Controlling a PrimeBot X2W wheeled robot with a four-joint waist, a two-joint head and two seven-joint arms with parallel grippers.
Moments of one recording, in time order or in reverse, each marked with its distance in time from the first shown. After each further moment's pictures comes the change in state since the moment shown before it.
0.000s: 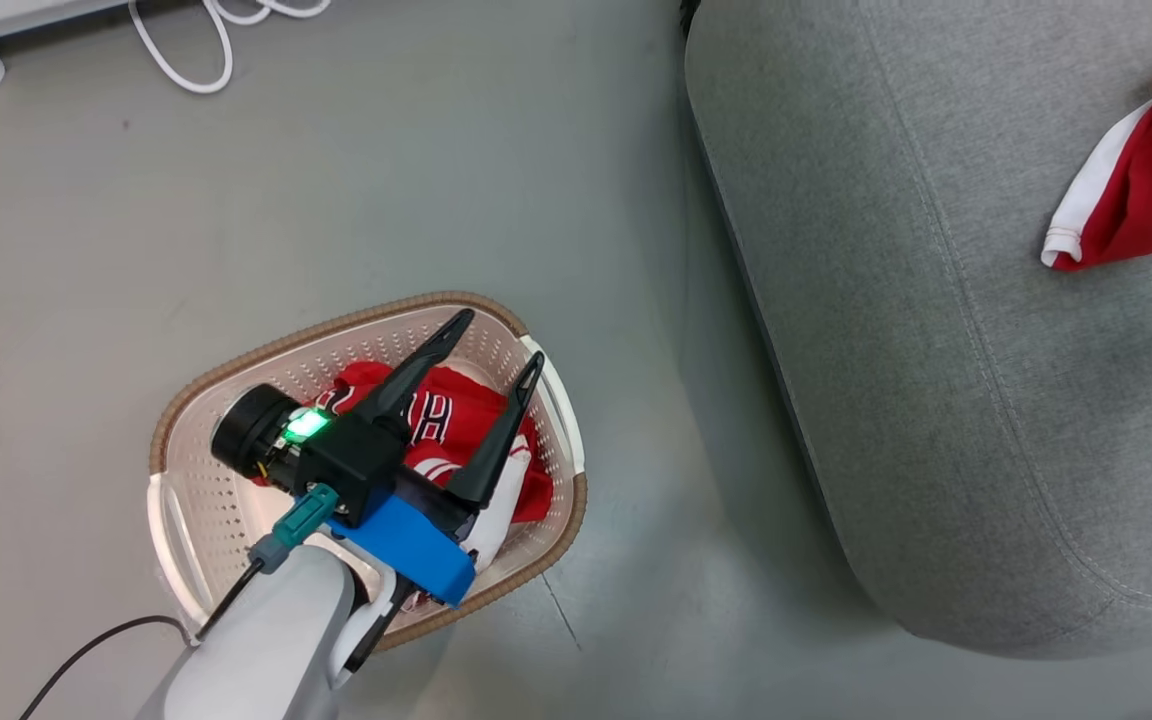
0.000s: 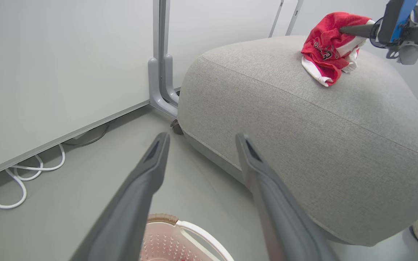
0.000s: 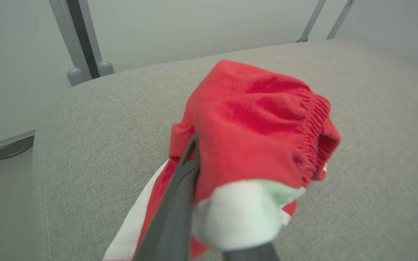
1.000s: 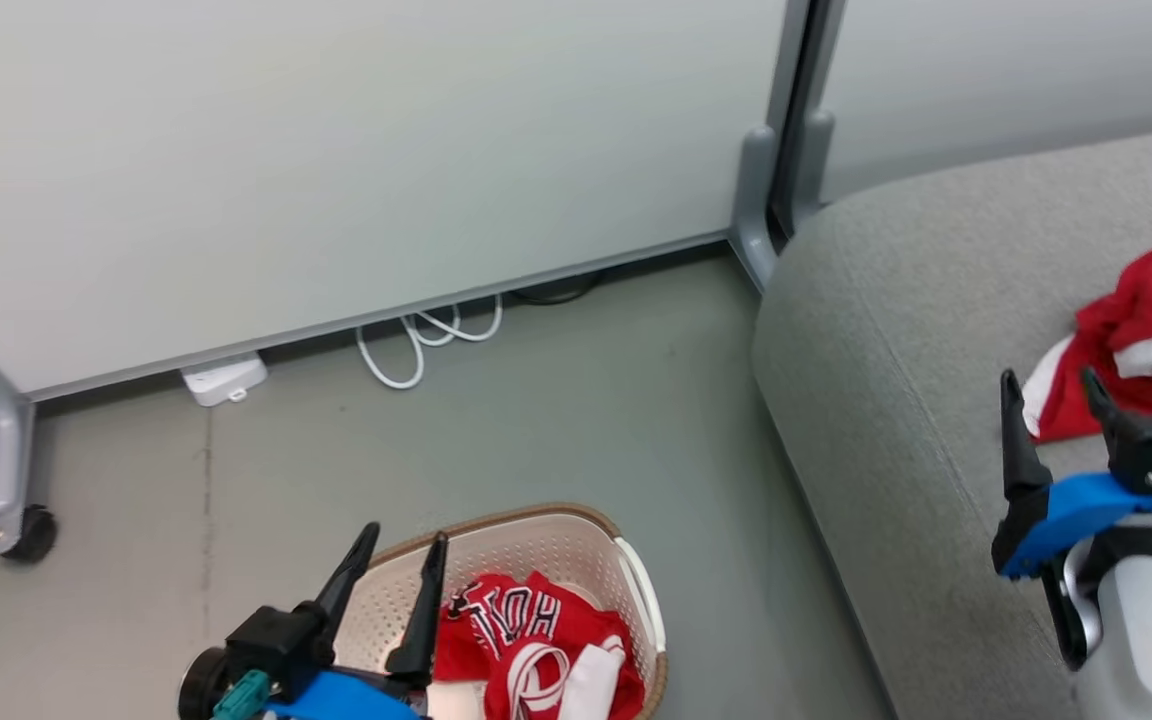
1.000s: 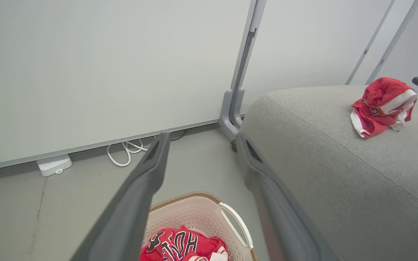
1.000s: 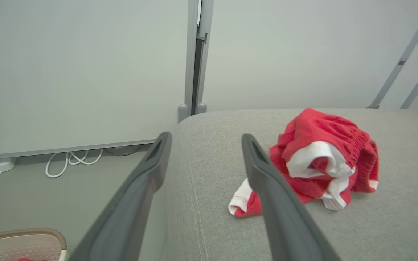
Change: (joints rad) left arm 0.385 -0.142 0.282 0.044 -0.016 0.019 0.000; right arm 0.504 0.141 0.253 -0.349 -0.011 0.000 -0.031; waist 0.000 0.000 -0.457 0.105
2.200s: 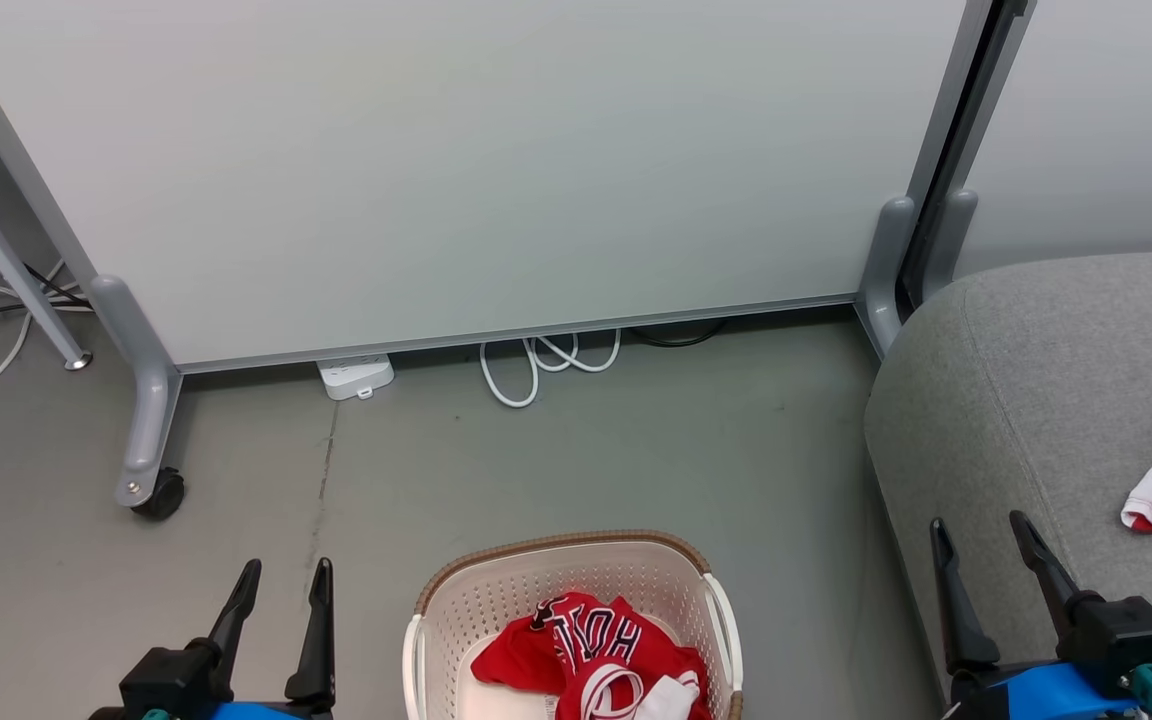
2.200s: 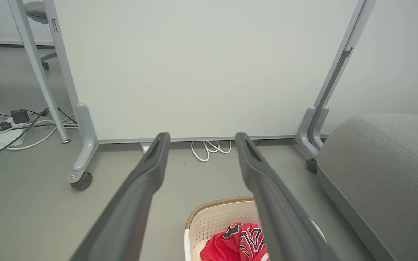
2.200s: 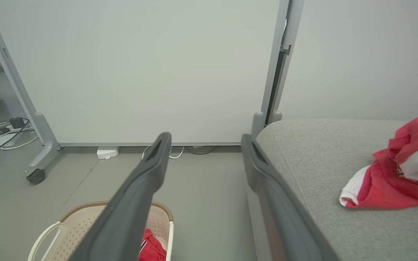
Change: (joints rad) left arm 0.076 -0.019 0.245 0.010 0.083 -0.020 0.000; right arm 0.559 0.138 0.111 -0.737 0.082 0.000 0.185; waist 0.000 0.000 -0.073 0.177
